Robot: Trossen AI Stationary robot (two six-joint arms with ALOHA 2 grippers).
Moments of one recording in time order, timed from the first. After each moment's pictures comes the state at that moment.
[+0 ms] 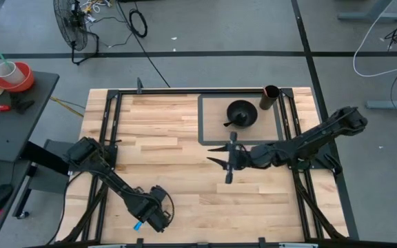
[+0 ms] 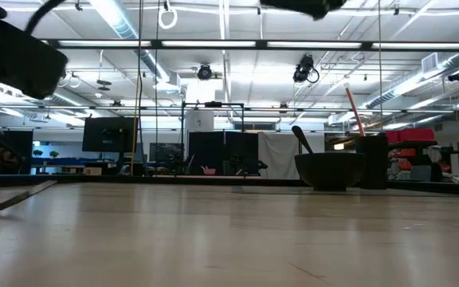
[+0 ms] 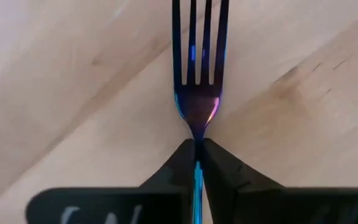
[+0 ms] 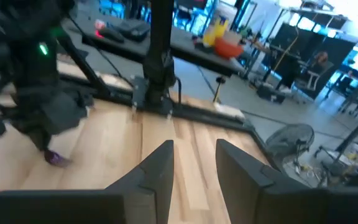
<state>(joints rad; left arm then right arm) -0.72 1.92 1.21 -0.83 -0.13 -1.61 0.35 1.39 0.79 0.44 0.52 -0.26</state>
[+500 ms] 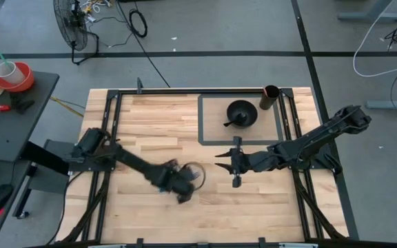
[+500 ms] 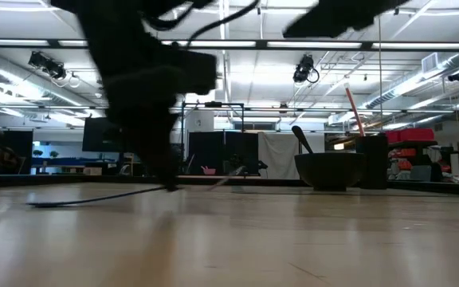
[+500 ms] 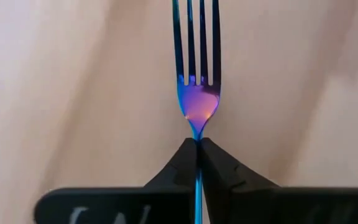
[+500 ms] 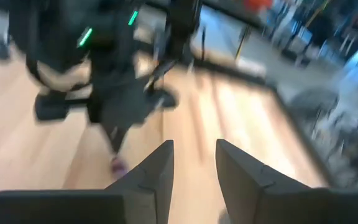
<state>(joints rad) -0.42 1.92 1.20 -0.55 -0.33 -0.73 0.40 1.32 0.79 0.13 0.51 -0.14</state>
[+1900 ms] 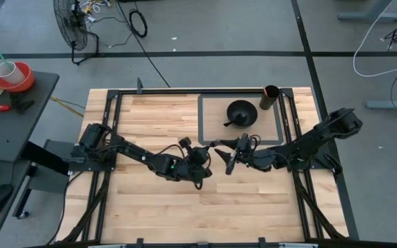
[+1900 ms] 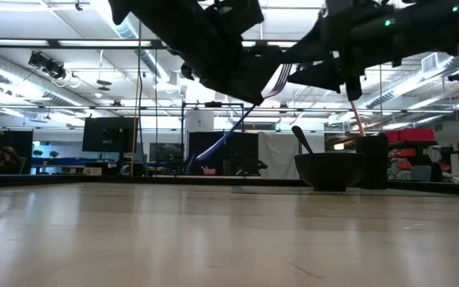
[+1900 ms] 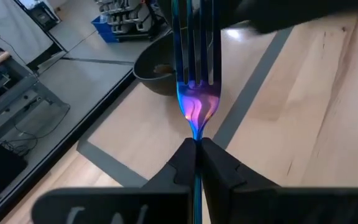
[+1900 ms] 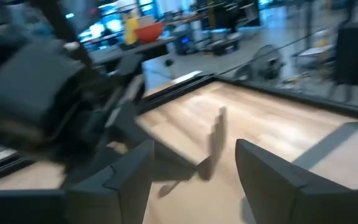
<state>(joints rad) -0.30 1.91 1.21 0.04 -0.99 -0.21 0.35 1.46 0.50 0.82 0.79 0.36</state>
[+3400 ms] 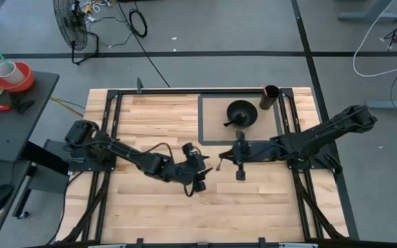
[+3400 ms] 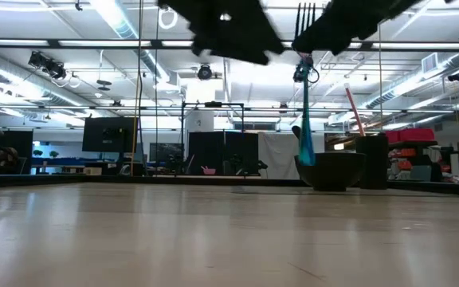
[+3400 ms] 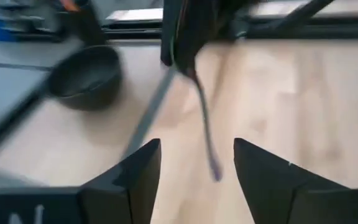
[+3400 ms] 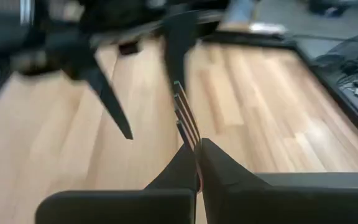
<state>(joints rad) -0.35 1.76 1.20 -0.01 -0.67 -0.22 0.30 1.23 0.75 0.01 0.35 0.06</state>
